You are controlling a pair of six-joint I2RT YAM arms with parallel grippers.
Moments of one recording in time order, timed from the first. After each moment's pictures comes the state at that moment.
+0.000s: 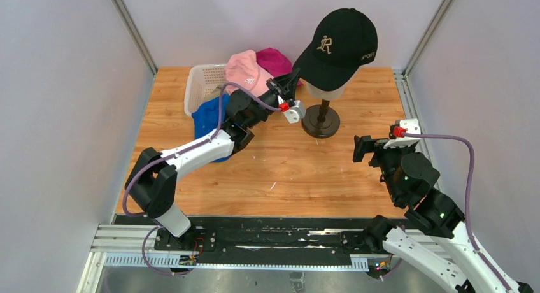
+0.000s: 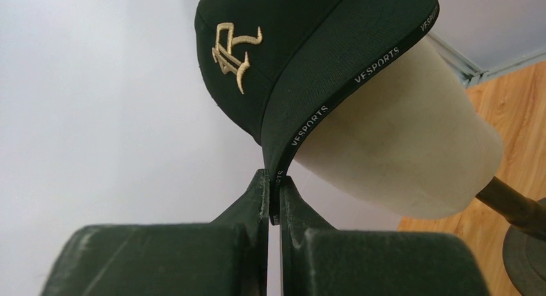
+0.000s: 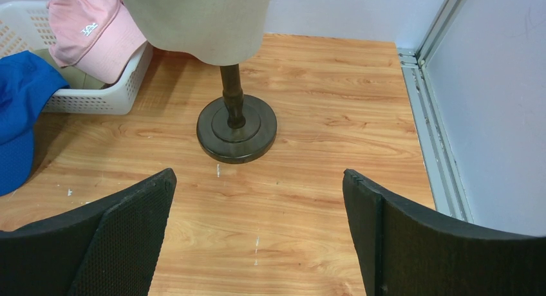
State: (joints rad) left arm -0.72 1.61 1.14 0.82 0.29 0.99; right arm 0.75 0.48 0.88 -0.52 0.66 0.05
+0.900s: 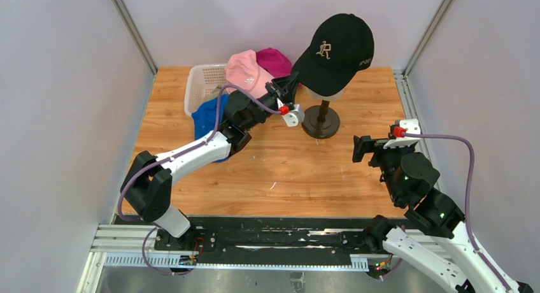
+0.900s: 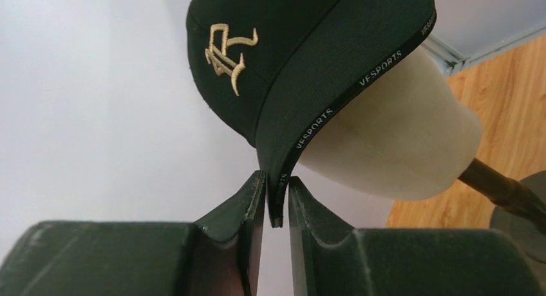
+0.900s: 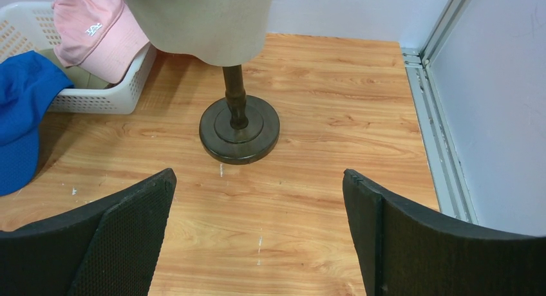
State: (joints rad) left arm -0.72 1.56 1.13 0.73 0.31 1.04; right arm 0.75 0.48 0.88 -0.52 0.65 0.05
